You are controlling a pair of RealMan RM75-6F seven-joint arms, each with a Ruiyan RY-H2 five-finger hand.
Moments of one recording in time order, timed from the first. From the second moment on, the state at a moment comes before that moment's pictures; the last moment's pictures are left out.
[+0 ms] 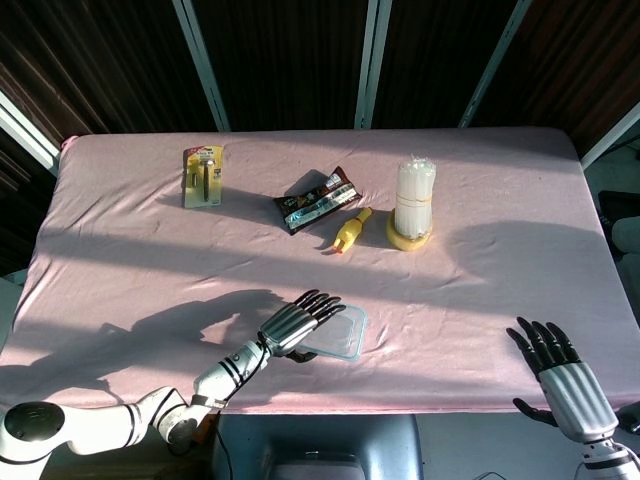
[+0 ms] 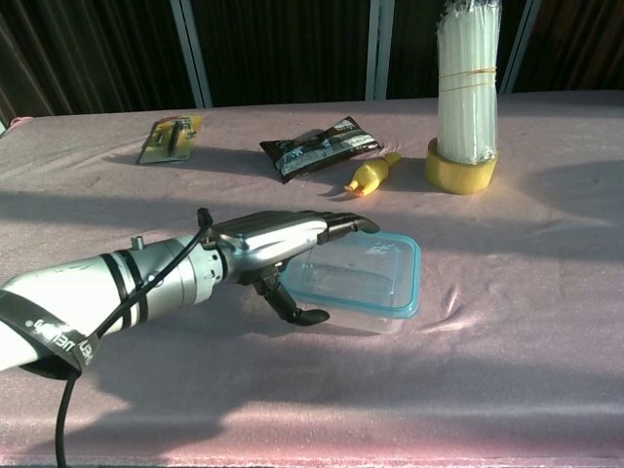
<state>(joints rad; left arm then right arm) -0.87 -1.78 -0.14 -1.29 1.43 0.76 0.04 0.01 -1.08 -0.09 -1.62 -1.75 1.52 -0.10</state>
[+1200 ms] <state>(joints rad) -0.83 -1.96 -0.07 -1.18 1.53 0.96 0.00 0.43 -1.45 -0.03 -1.36 -1.86 1.20 0.15</state>
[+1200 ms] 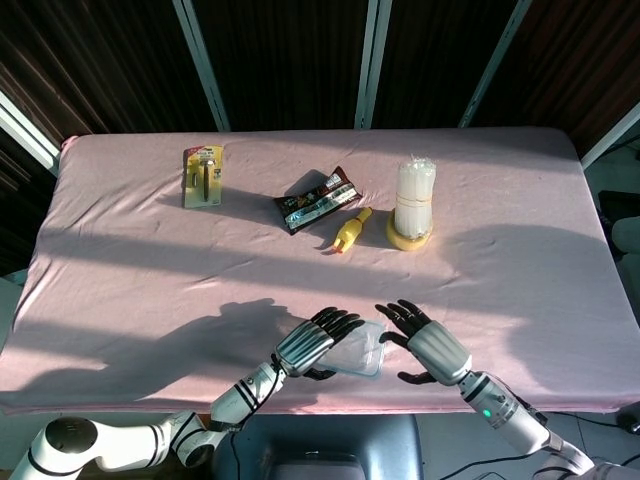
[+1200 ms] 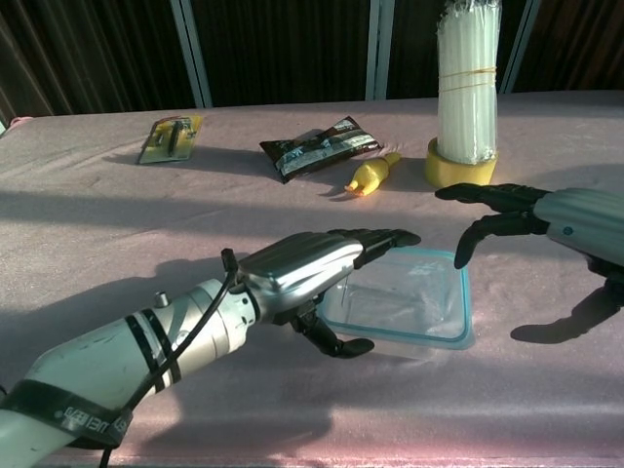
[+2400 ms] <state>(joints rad) -0.83 -1.96 -0.06 -1.17 1.51 0.94 0.09 0.51 -1.54 -0.09 -1.32 -1.82 1.19 0.17</state>
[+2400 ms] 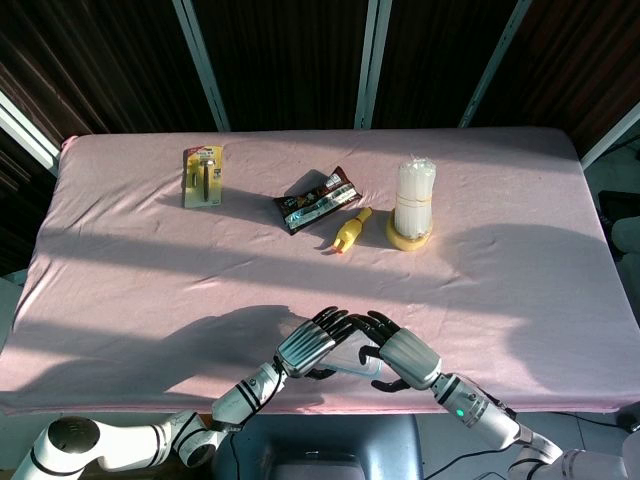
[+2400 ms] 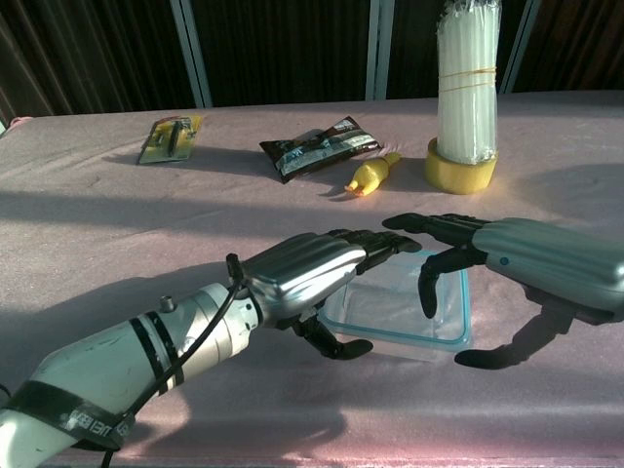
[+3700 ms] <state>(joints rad) -0.83 -1.95 -0.03 -1.18 1.54 0.93 0.08 0.53 -1.54 -0.07 -1.34 -1.78 1.25 0.13</state>
